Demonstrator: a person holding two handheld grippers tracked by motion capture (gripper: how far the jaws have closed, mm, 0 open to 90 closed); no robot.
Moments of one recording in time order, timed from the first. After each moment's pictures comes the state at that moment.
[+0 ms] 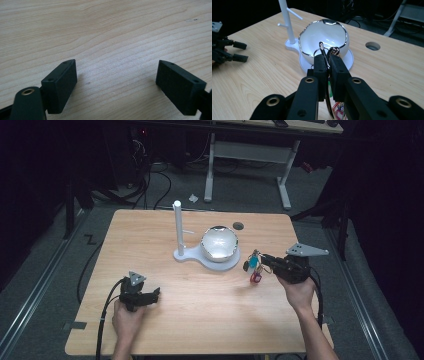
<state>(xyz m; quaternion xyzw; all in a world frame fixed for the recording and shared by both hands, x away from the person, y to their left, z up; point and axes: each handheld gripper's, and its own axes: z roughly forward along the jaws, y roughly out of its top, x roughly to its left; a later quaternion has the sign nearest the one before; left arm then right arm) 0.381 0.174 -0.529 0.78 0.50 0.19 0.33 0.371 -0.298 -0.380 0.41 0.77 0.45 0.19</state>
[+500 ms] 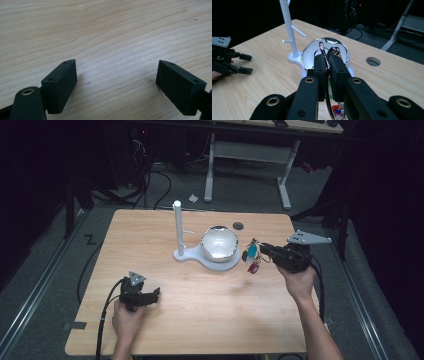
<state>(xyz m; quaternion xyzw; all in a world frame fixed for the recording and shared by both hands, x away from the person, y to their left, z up) 0.381 0.174 -0.529 0.78 0.50 0.19 0.33 0.386 -0.291 -0.351 0.40 0.76 0.47 0.19</state>
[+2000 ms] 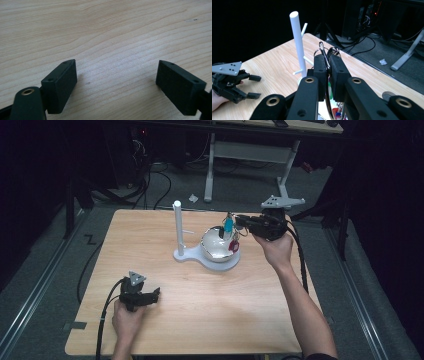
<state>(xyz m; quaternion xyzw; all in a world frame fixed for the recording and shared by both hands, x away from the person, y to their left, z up) 0.381 0.175 -0.529 0.78 0.50 0.19 0.33 0.453 -0.230 -0.302 0.35 0.78 0.49 0.17</state>
